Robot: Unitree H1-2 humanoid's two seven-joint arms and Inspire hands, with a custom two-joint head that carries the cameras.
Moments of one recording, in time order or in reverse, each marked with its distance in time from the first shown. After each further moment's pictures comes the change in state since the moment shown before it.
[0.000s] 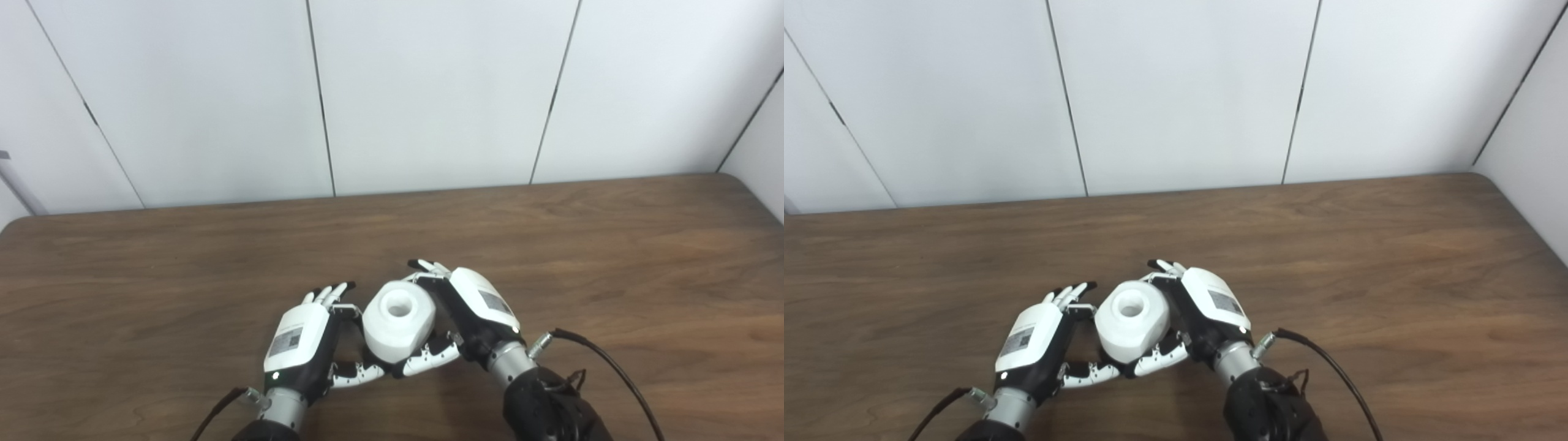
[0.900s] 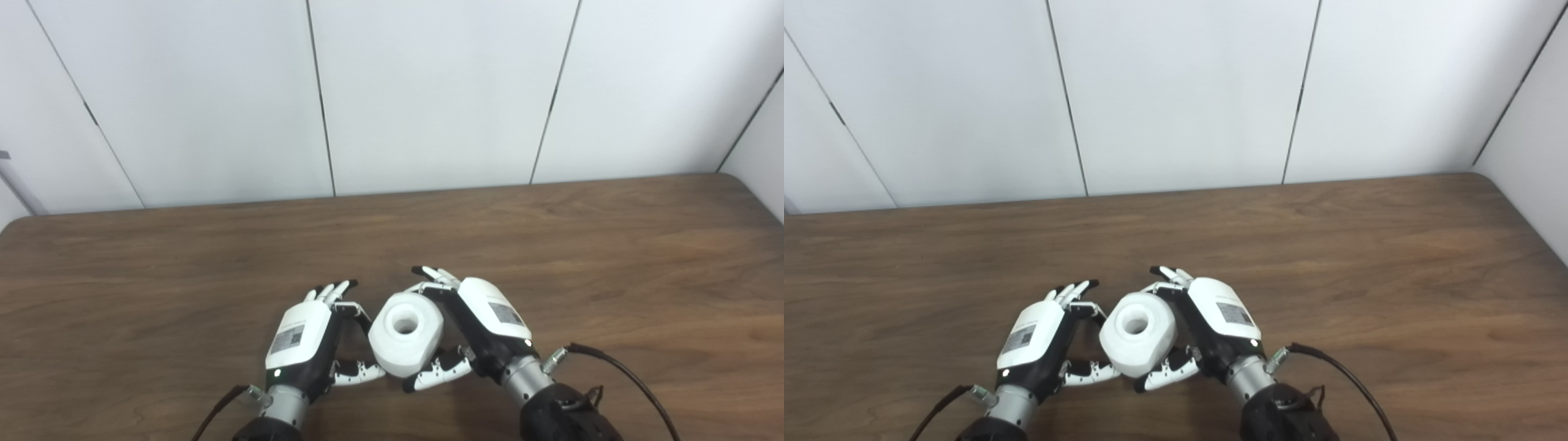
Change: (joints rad) left arm -0.007 -0.004 0.000 0.001 -0.001 -0.001 0.000; right arm 0.046 -0.056 0.011 -0.031 0.027 -0.089 -0.047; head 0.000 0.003
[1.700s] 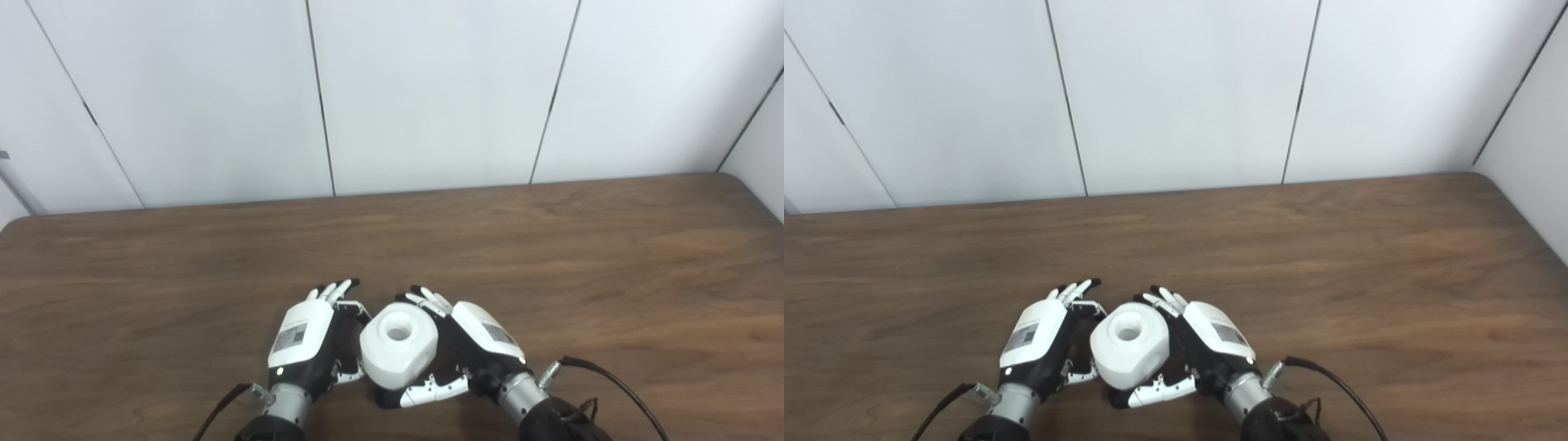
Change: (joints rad) left arm -0.005 -0.006 -0.001 0.004 0.000 0.000 0.000; right arm 0.032 0.007 -0.008 0.022 0.060 0.019 0.056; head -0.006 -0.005
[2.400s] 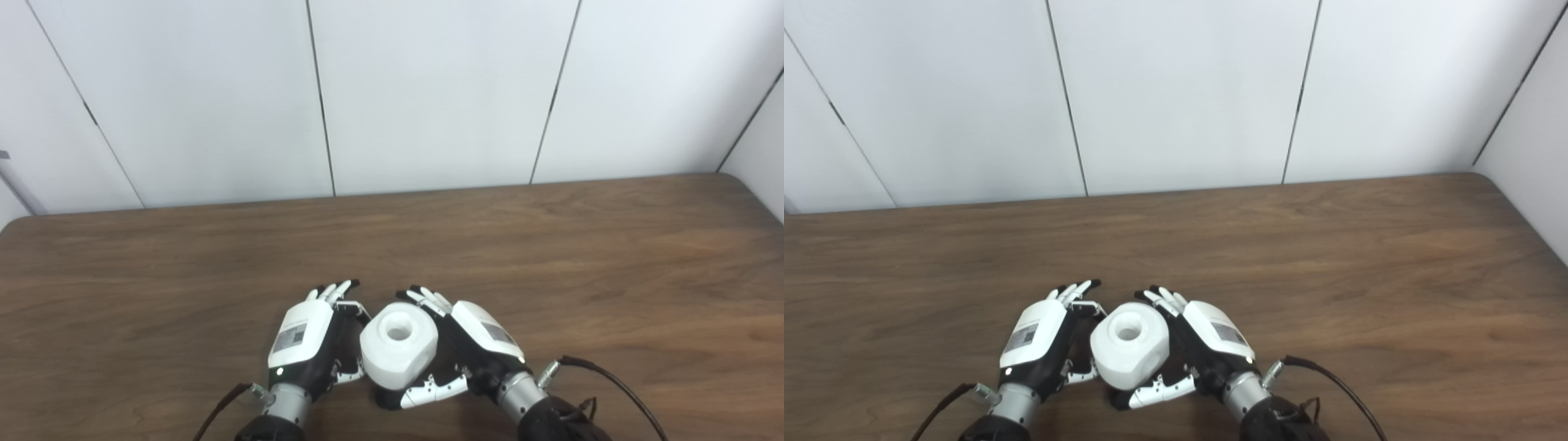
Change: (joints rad) left arm -0.001 0.001 0.002 0.009 -0.002 -0.003 0.007; right arm -0.001 0.006 -0.003 0.000 0.000 0.003 0.001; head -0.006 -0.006
